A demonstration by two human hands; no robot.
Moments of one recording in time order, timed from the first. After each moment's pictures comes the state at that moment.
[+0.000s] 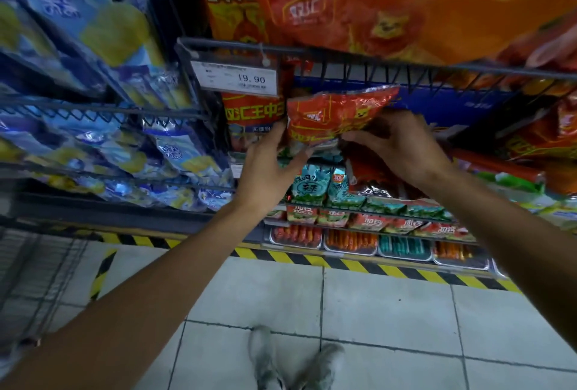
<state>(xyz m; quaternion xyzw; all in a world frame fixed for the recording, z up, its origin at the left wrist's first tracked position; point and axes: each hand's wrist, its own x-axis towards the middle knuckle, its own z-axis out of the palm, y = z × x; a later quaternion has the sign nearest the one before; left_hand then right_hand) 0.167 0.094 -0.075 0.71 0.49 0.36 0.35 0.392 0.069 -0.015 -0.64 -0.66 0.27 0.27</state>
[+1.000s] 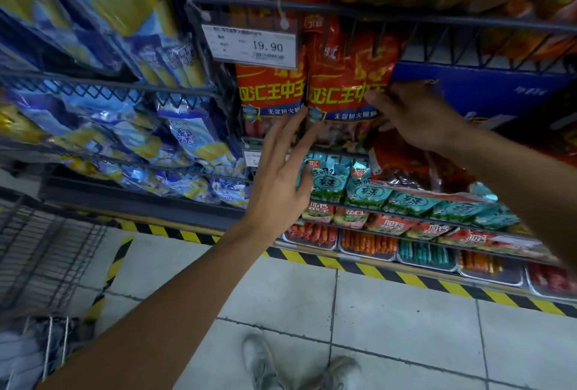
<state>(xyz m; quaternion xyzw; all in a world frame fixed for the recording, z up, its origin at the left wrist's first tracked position) 0.158 0.065 -0.112 0.82 0.45 0.35 0.10 0.391 0.116 -0.033 -0.66 -0.65 0.31 0.19</state>
